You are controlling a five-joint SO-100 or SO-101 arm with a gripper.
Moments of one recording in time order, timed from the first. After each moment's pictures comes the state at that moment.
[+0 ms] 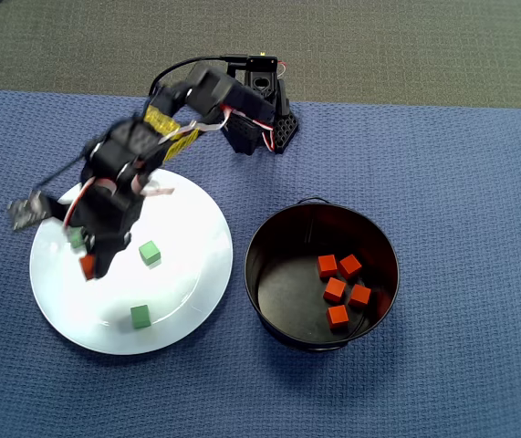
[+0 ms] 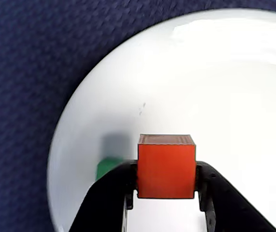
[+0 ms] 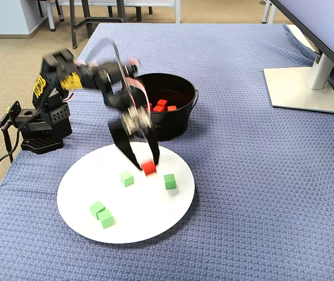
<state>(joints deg) 36.2 61.1 42.4 79.4 -61.3</state>
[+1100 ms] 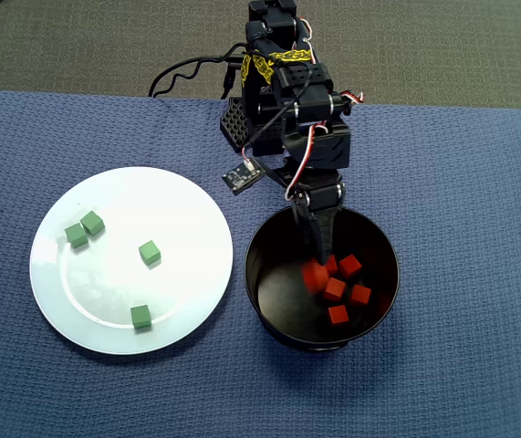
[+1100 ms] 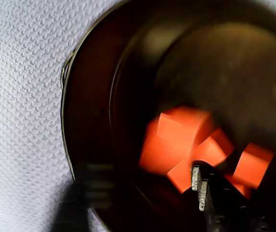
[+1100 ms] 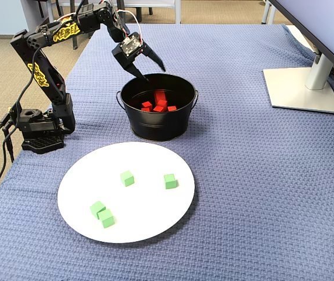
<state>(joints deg) -13.8 109.9 94.2 67.9 -12.7</state>
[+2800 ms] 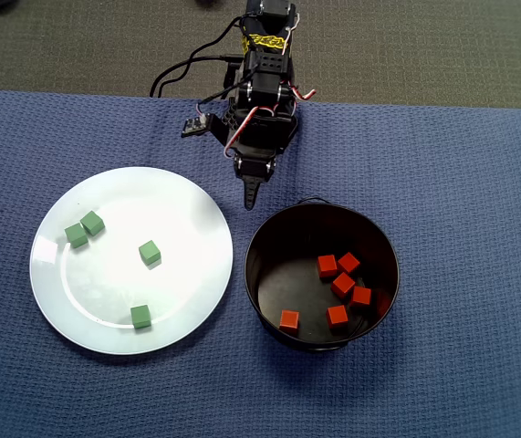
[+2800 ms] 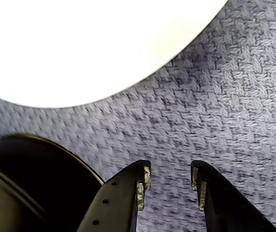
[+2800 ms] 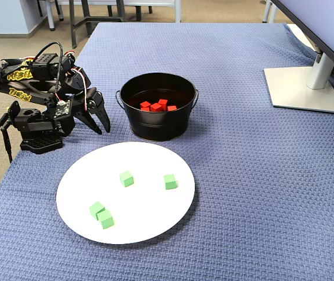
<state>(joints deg) 3.9 167.5 163.1 65.7 -2.8</state>
